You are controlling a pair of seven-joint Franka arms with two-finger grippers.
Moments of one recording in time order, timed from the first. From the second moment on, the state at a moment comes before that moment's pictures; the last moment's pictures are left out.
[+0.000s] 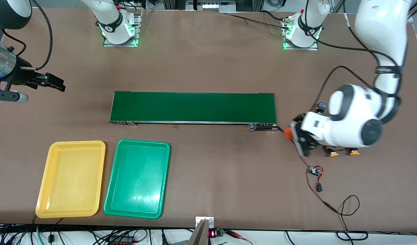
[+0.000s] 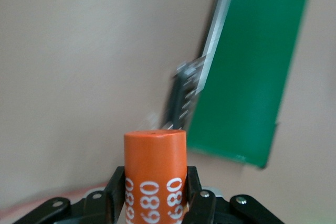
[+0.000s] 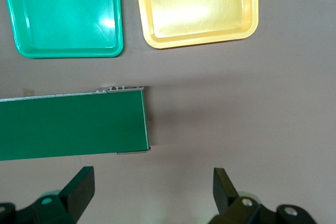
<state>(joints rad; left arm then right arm) -0.03 0.56 -0.25 -1.52 -0.17 1.81 1.07 0.01 0.03 0.01 -1.68 -0.01 1.61 0.11</state>
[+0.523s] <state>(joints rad) -0.09 0.56 -0.36 -1.67 -0.17 1.84 1.10 0.01 0.03 0.01 -1.68 -0.01 1.61 0.11</state>
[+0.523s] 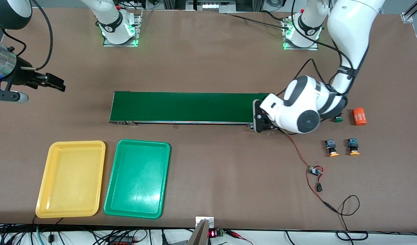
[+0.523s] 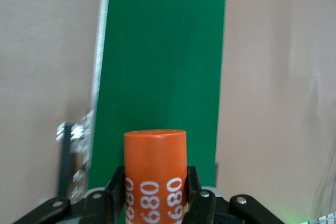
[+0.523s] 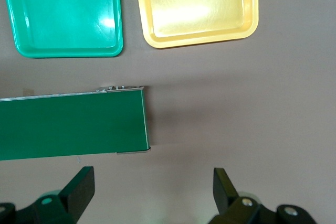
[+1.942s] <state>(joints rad) -0.08 0.49 -0.33 -1.47 -0.09 1.60 0.69 0.01 0.03 0.01 -1.68 -0.01 1.61 0.11</state>
